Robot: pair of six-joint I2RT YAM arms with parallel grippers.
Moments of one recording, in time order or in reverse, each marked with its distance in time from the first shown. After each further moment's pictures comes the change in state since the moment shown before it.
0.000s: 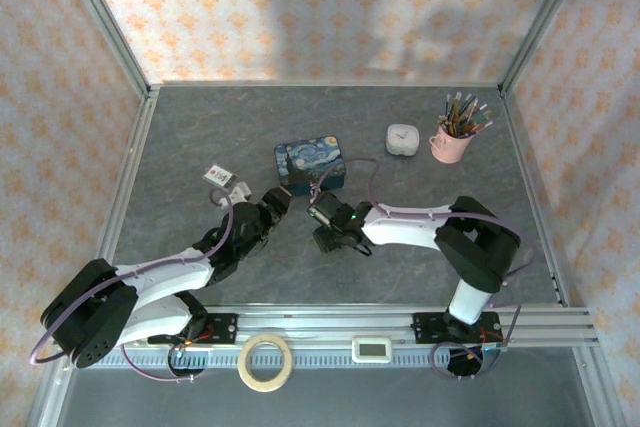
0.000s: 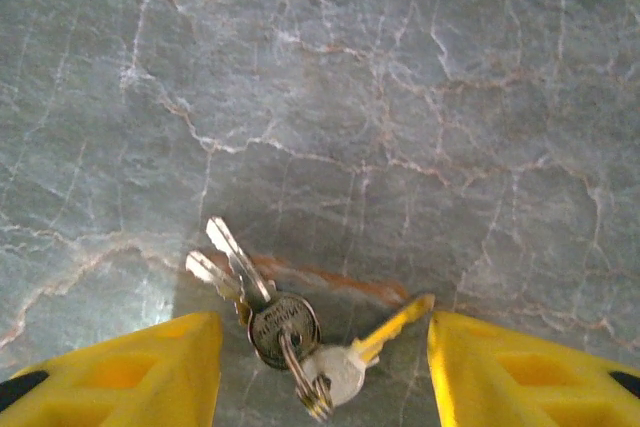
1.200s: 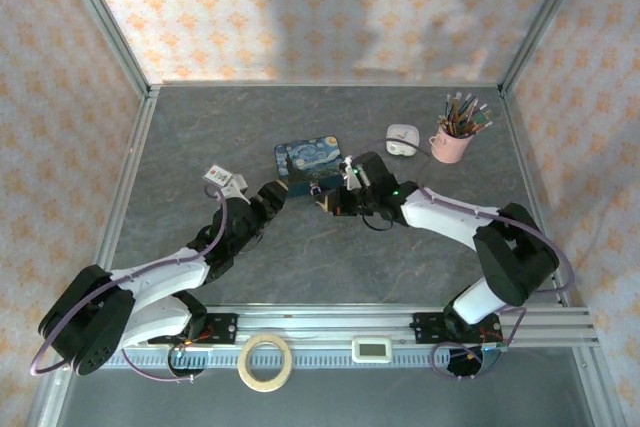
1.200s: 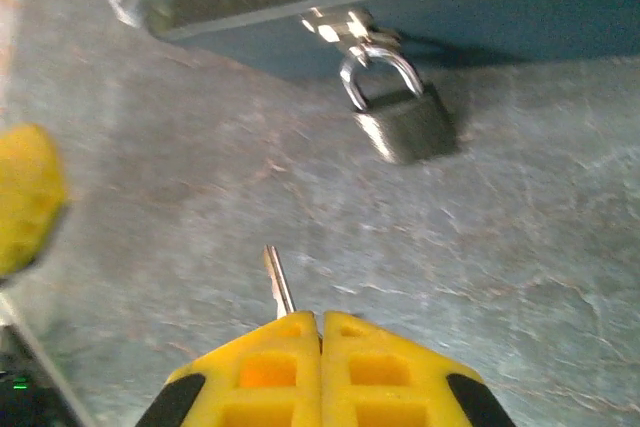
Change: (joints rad) left arm 0.062 -0.018 -0.001 0.076 0.092 0.096; right arm -0.302 -0.200 -0.088 0.270 -0.531 0.260
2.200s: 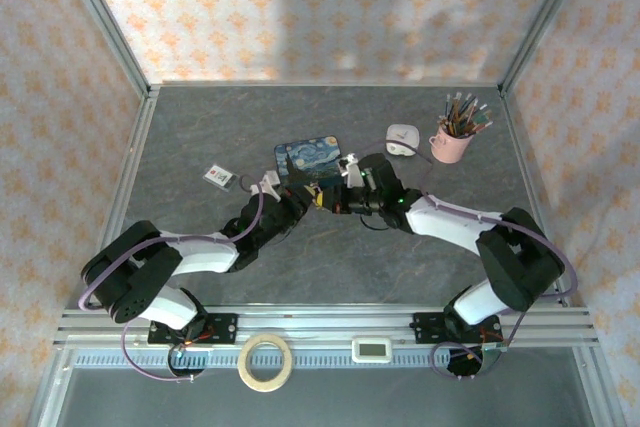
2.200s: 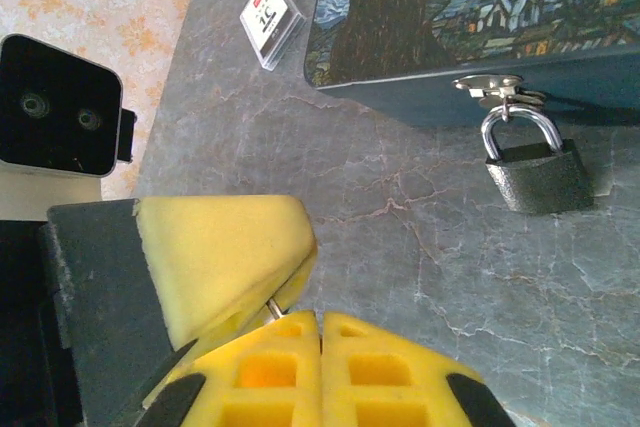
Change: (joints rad) left arm -0.118 0.322 0.119 0.259 0.079 -0.124; right arm -0.003 -0.040 -0.096 0.243 -0.100 0.064
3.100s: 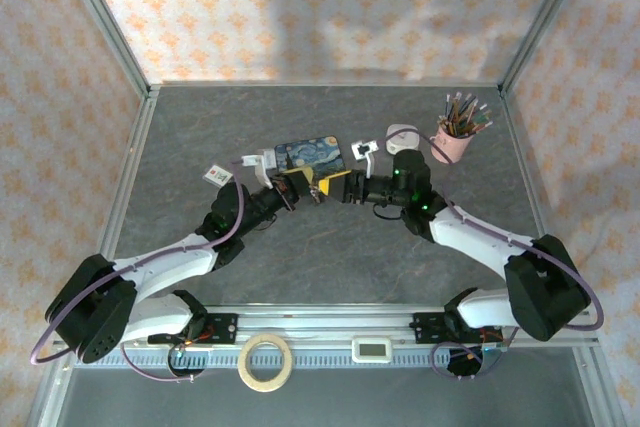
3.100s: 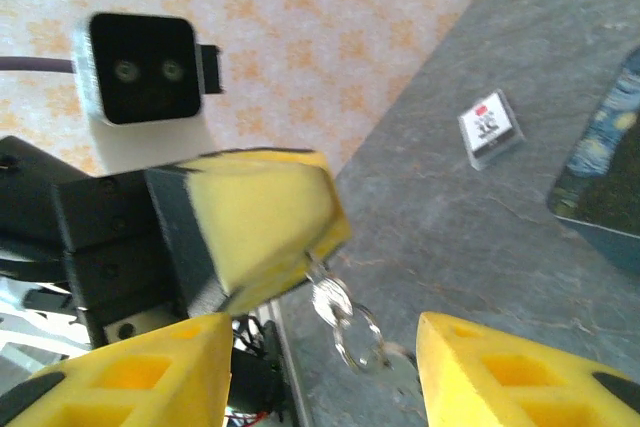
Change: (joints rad) left arm 0.081 -0.258 0.047 -0.014 0.238 0.560; right arm -0.091 -0.177 -0.100 0.377 -0.310 0.028
